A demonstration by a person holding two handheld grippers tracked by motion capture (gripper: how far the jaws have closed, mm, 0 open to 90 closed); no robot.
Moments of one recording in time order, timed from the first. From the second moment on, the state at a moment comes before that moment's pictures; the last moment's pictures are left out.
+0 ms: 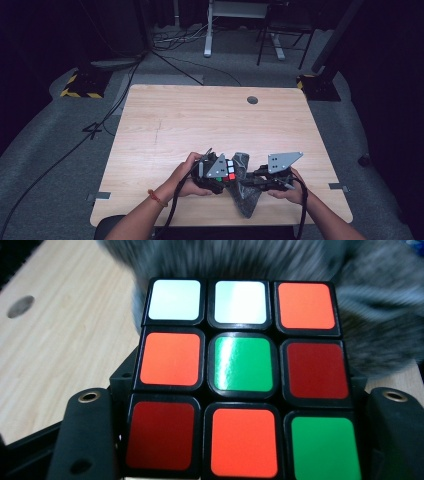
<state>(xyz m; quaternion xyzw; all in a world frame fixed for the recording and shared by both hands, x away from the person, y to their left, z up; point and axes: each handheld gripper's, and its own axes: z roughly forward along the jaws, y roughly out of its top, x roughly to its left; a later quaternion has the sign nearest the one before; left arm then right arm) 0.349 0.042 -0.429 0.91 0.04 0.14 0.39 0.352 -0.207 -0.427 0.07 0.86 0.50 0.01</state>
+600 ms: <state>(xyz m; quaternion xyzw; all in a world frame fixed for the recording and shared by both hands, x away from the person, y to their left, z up) 0.344 0.035 -0.434 0.91 0.04 0.14 0.39 0.361 -0.210 -0.431 0.12 0.86 0.49 0.04</state>
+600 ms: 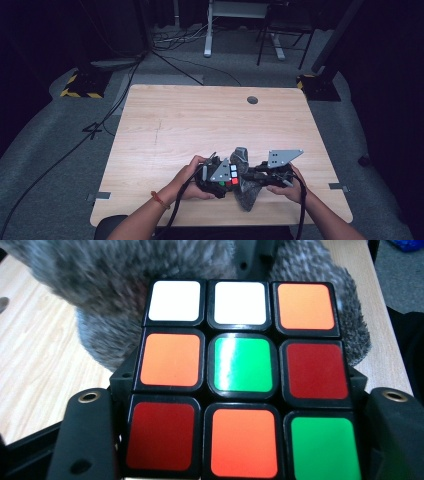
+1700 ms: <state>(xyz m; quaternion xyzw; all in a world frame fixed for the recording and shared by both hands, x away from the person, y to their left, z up) 0.347 0.050 -0.420 0.89 0.05 0.14 0.44 0.356 -0.212 -0.426 0.11 0.84 0.53 0.02</state>
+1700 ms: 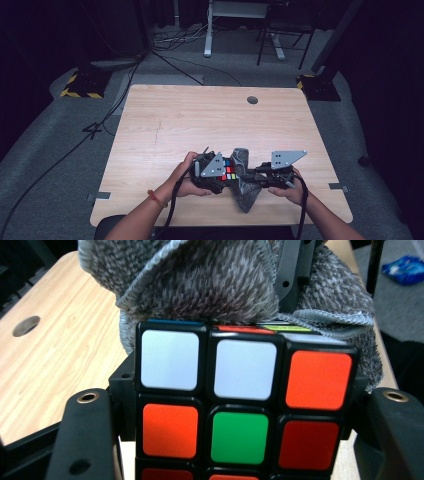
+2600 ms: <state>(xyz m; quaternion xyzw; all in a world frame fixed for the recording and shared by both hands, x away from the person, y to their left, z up) 0.349 0.047 -0.417 0.89 0.04 0.14 0.44 0.352 -0.209 -0.430 0.09 0.84 0.54 0.01</state>
